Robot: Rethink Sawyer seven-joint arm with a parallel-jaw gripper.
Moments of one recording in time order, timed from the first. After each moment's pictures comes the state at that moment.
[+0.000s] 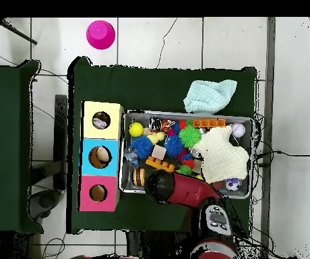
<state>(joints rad) -0.17 -0.49 -0.19 1.84 -0.04 0.39 1.34</state>
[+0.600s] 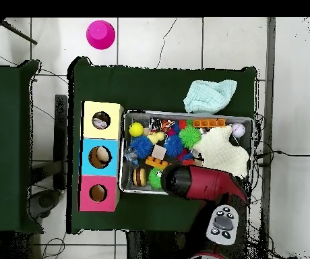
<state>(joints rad) -0.12 -0.49 -0.39 1.66 -0.19 0.48 1.34</state>
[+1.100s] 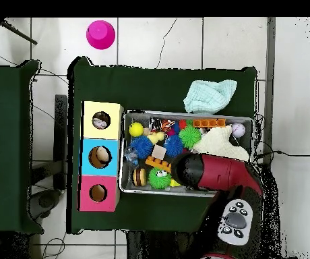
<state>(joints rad) -0.15 -0.50 -0.41 1.54 -0.23 0.57 1.34</state>
